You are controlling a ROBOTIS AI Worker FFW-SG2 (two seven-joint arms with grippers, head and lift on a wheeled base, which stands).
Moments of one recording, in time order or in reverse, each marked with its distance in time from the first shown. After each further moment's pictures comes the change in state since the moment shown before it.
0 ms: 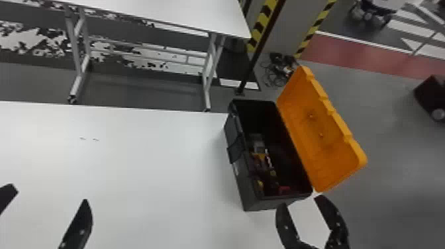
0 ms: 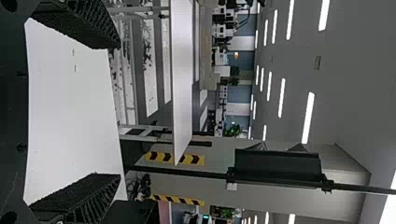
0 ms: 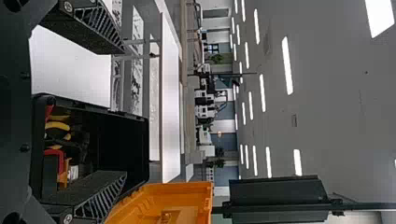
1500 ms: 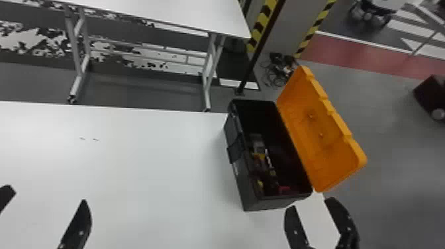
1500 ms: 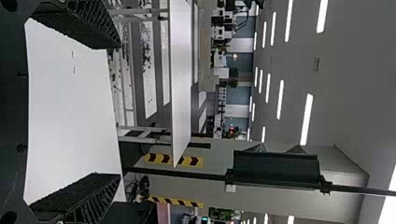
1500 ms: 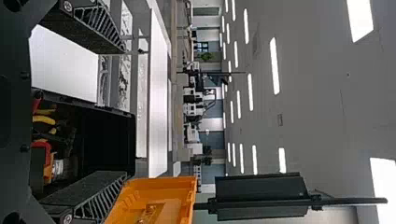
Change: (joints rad) left arm 0.011 -0.004 -0.001 -0.004 -0.003 -0.011 0.008; right arm 0.020 0.000 -0.007 0.014 -0.034 -0.089 0.018
